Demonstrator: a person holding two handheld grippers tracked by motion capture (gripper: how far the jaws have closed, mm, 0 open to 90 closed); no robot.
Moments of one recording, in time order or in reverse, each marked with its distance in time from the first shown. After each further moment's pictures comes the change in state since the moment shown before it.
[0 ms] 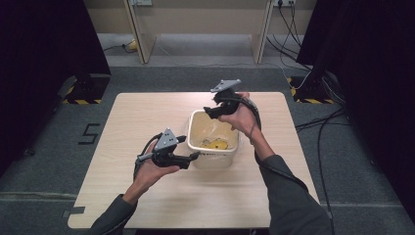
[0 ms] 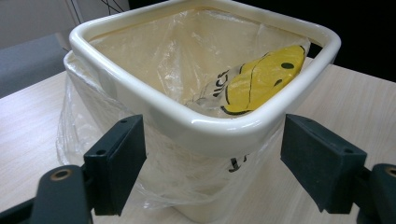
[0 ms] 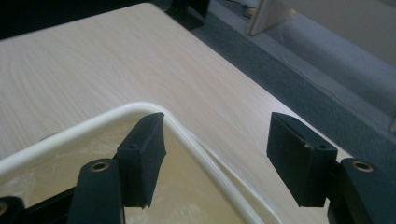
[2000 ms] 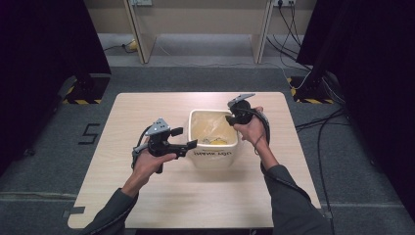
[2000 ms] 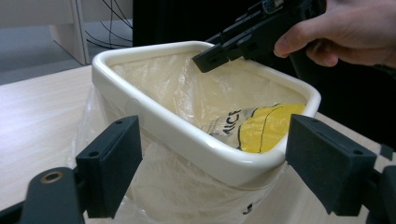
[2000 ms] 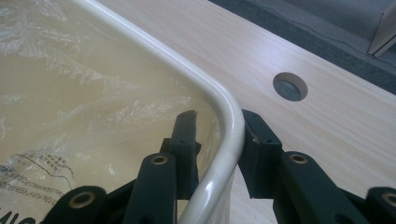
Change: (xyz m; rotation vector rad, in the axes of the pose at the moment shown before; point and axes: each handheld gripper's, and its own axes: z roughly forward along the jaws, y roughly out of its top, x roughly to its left) left arm 0.025 0.012 0.000 -0.086 -0.046 -0.194; right arm -0.026 -0.065 0.012 0.149 -0.112 0.171
